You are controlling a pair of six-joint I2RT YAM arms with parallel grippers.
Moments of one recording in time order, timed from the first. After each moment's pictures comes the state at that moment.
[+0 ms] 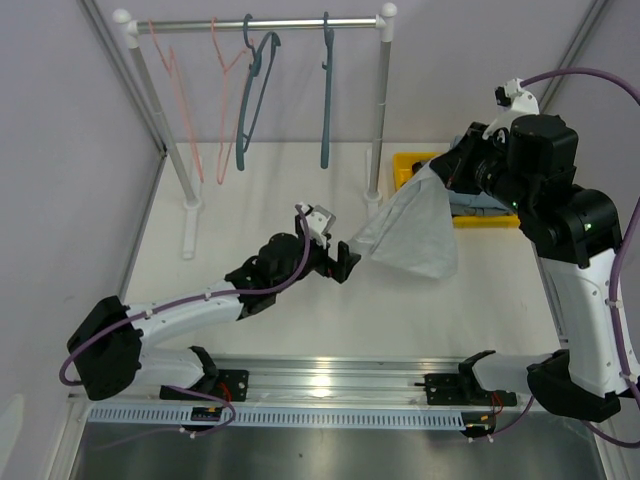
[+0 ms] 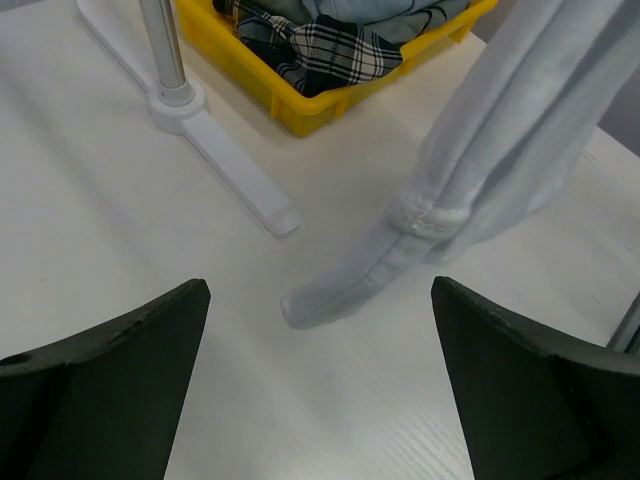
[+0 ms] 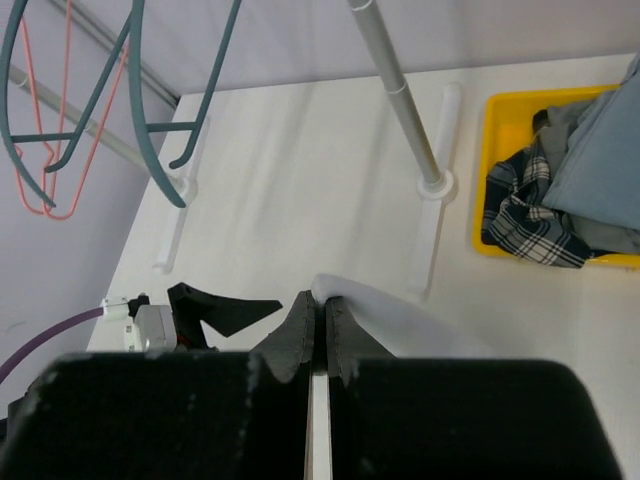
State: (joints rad) left arm -0.90 1.25 0.71 0.34 -0.10 -0.21; right arm 0.45 1.27 2.01 -1.05 0.06 0.42
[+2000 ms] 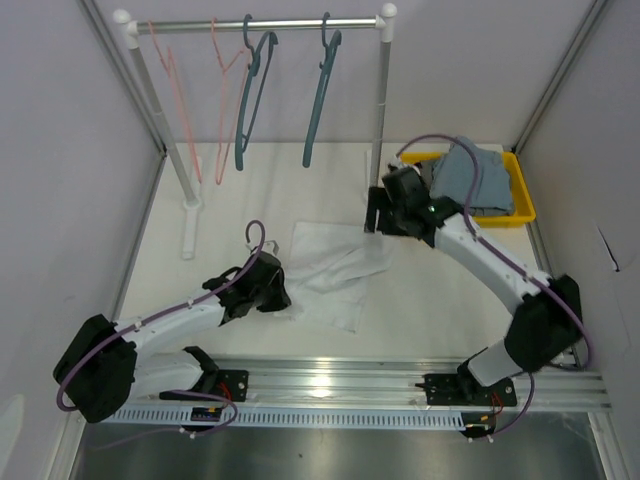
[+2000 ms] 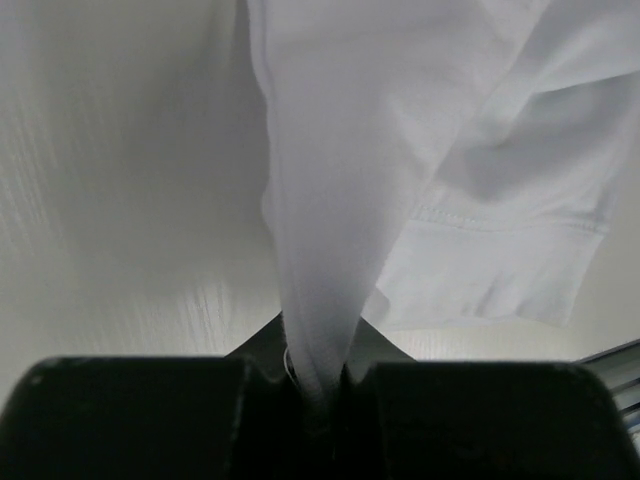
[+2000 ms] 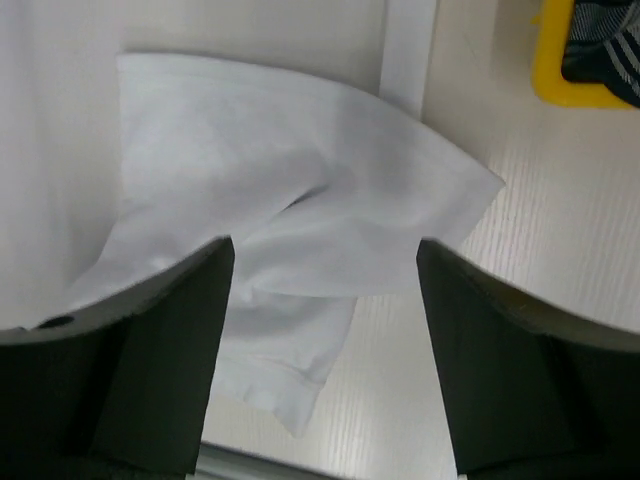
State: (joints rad) left arm -0.70 1.13 0.53 -0.31 -0.08 -0.75; right arm 0.56 1.64 1.44 -0.64 0.16 0.49
